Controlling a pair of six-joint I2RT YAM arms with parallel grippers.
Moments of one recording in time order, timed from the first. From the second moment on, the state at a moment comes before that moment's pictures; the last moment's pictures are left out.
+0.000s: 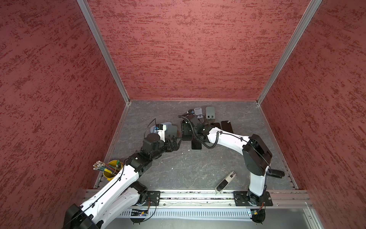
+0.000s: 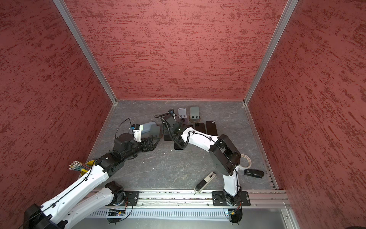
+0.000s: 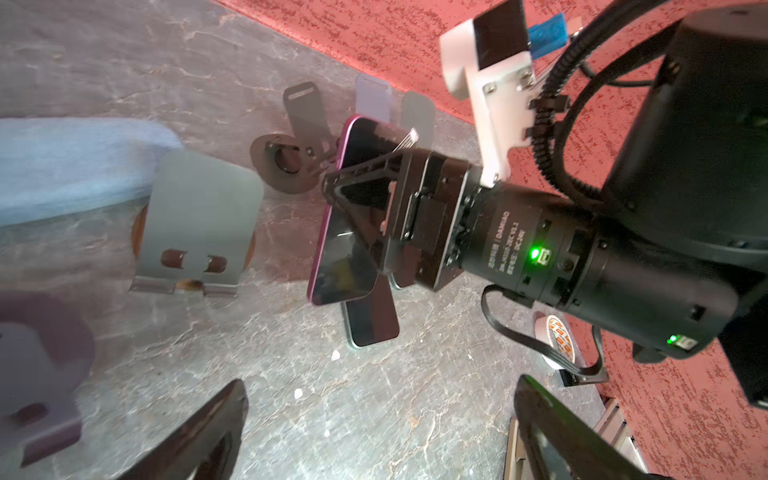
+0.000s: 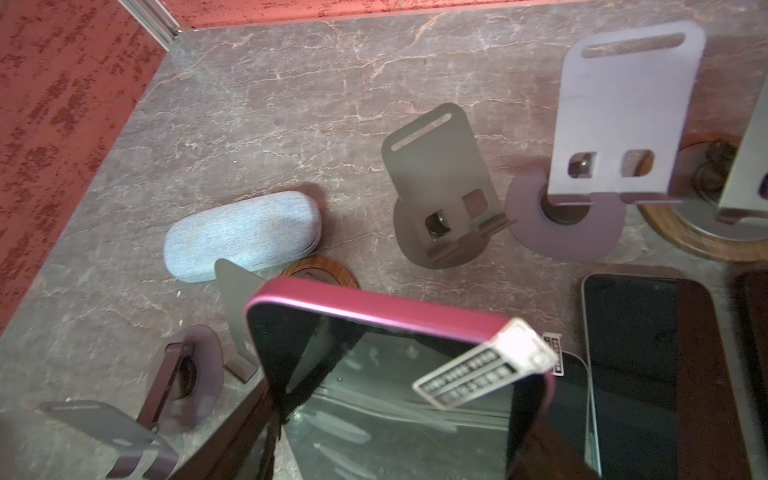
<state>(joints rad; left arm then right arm) -0.54 0.84 0.59 -0.20 0.12 -0.63 0.81 1.91 1.44 -0.25 0.24 0.58</state>
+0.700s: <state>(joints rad) -0.56 0.95 0.65 -0.15 0.09 -0.63 0.80 1.89 1.40 -0.28 0.07 0.57</state>
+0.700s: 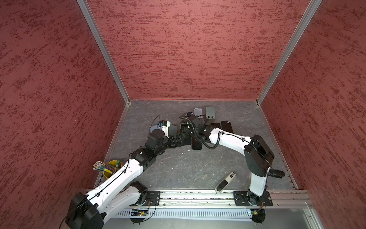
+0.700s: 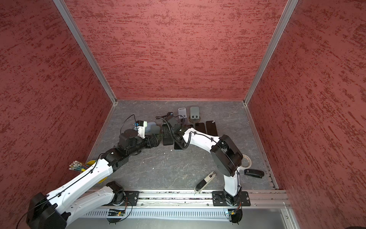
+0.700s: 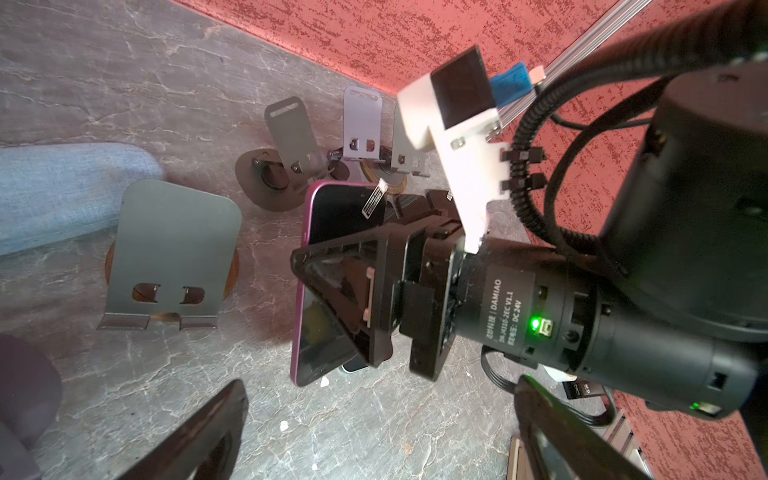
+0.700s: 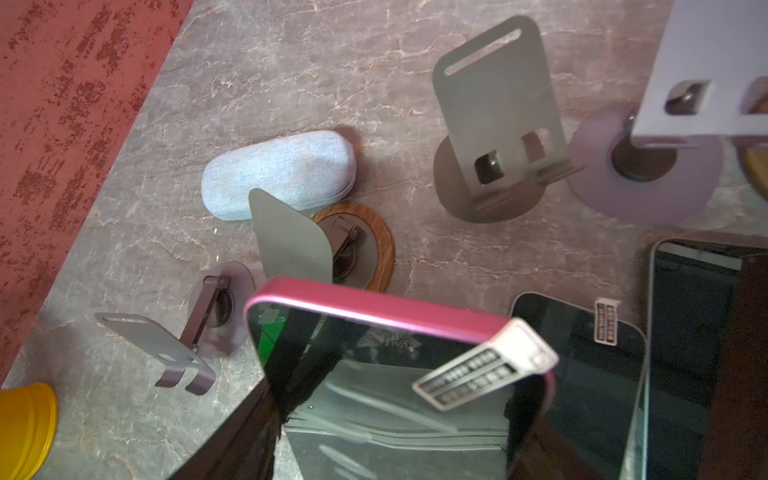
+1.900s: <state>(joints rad) -0.57 0.97 0.65 -0.12 0.07 -0.61 0.80 1.99 1.39 -0.31 -0.02 0.60</state>
